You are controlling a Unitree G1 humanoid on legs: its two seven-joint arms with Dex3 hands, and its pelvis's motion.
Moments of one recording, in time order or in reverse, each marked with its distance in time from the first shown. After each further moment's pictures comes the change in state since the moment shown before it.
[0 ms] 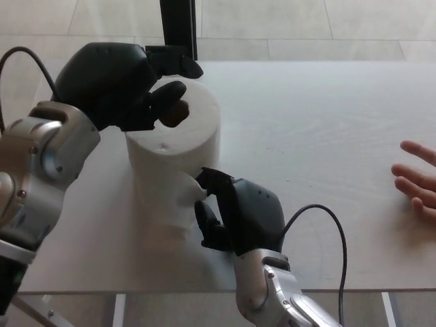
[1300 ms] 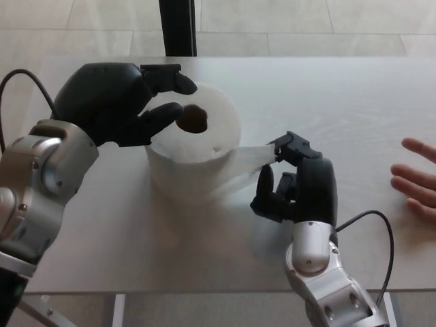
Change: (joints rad) left_arm 0.051 -0.010 0.007 0.019 -0.002 -0.005 0.020; right_arm 0.037 0.001 -0.388 -0.126 0.354 -0.139 0.008
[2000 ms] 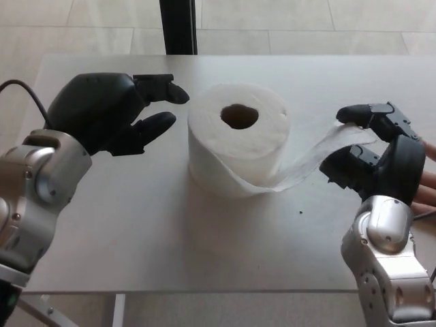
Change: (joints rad) left_arm 0.043 0.019 0.010 -0.017 -0.002 -0.001 0.000; right_arm 0.065 -0.002 -0.257 -0.346 0.299 0.128 0.029
